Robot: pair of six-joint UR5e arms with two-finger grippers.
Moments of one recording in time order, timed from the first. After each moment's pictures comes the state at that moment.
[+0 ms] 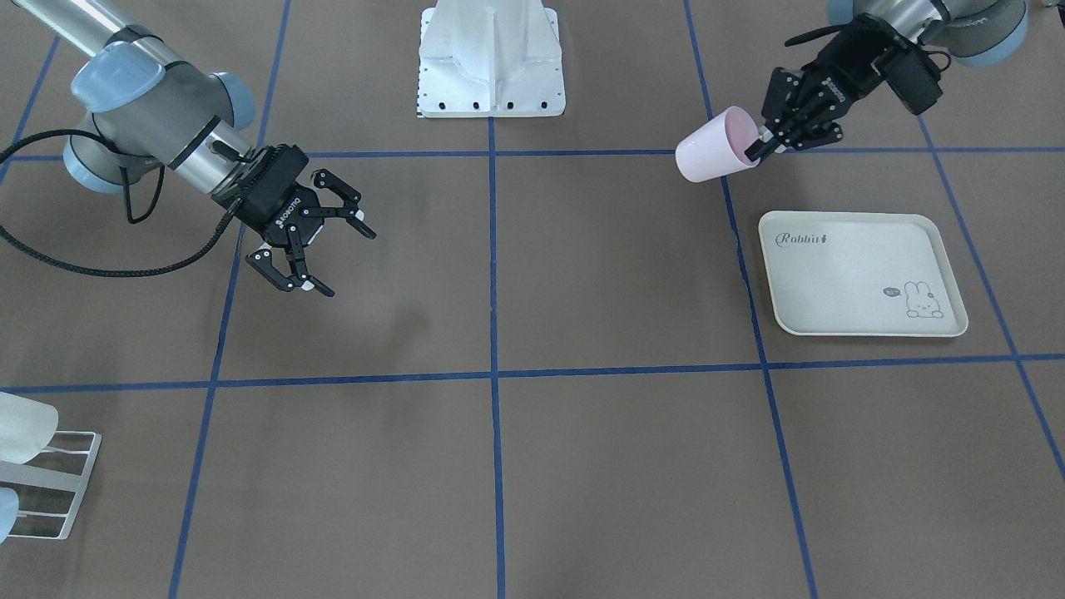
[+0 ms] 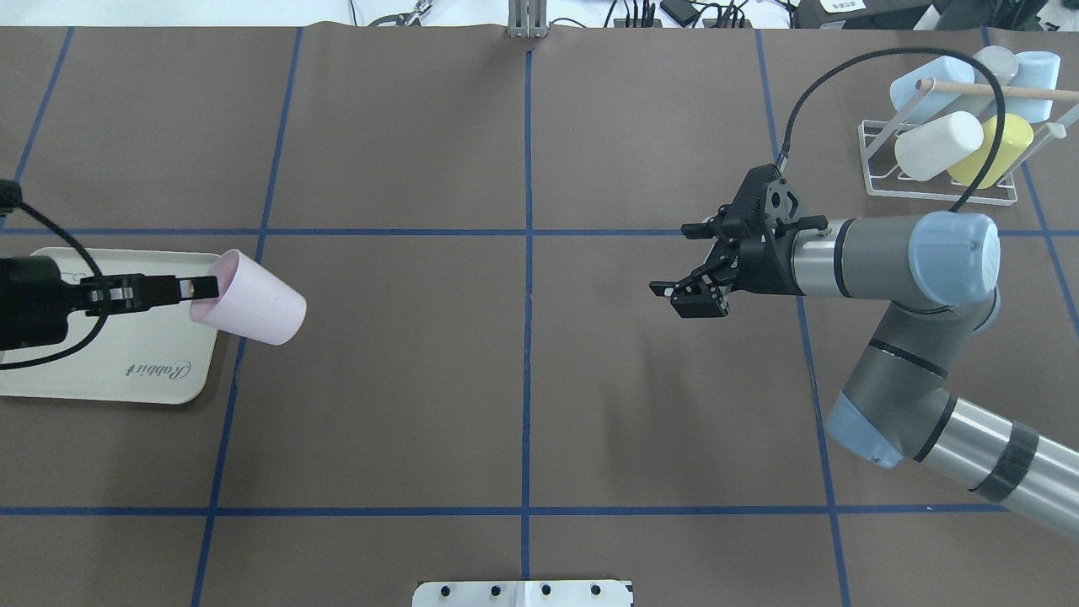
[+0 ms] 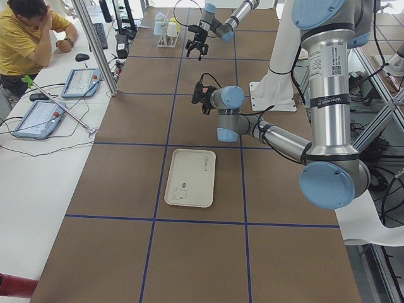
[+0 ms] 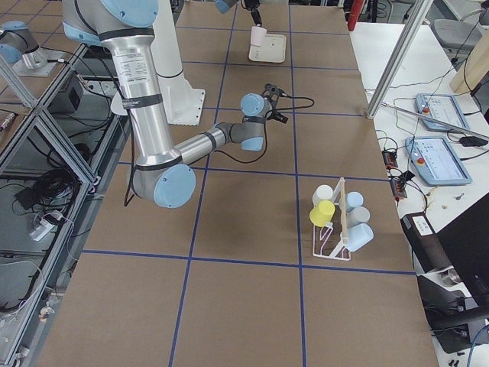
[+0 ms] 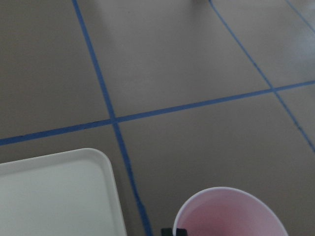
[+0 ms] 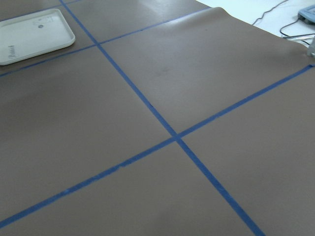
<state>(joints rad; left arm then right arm) -0.75 -1.50 -2.03 -2.82 -1.93 -1.39 0.65 -1.30 1.59 -0.29 1.88 0.39</state>
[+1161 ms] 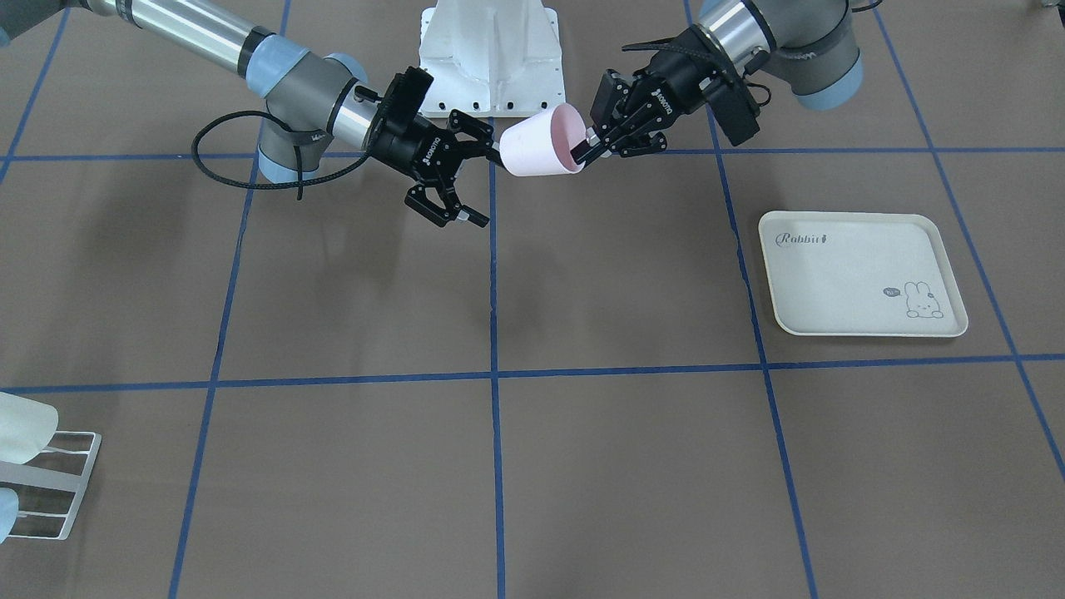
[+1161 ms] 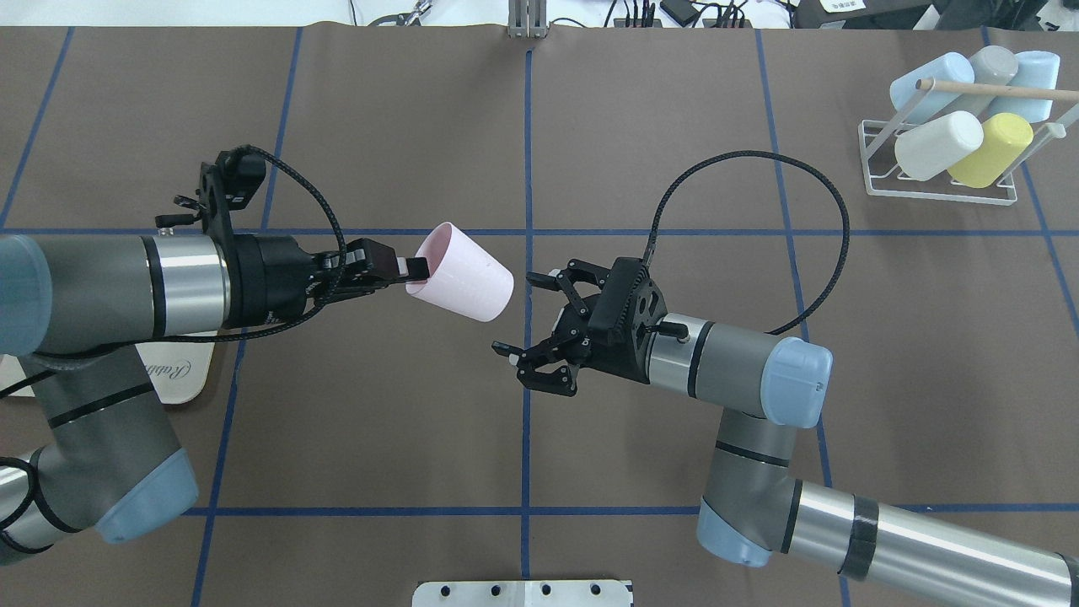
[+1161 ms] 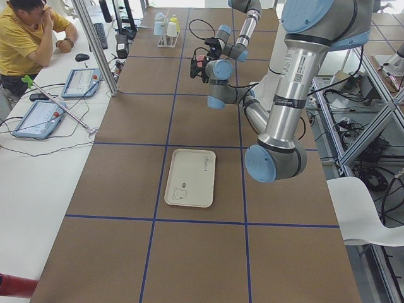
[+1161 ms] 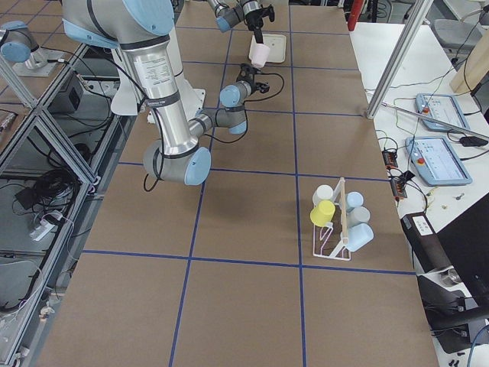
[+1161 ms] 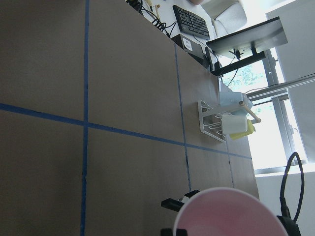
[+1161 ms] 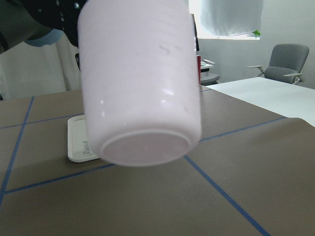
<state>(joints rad) -0.57 -1.87 -1.91 -2.66 -1.80 -1.59 0.38 -1.08 1.49 -0.08 1.55 0.32</state>
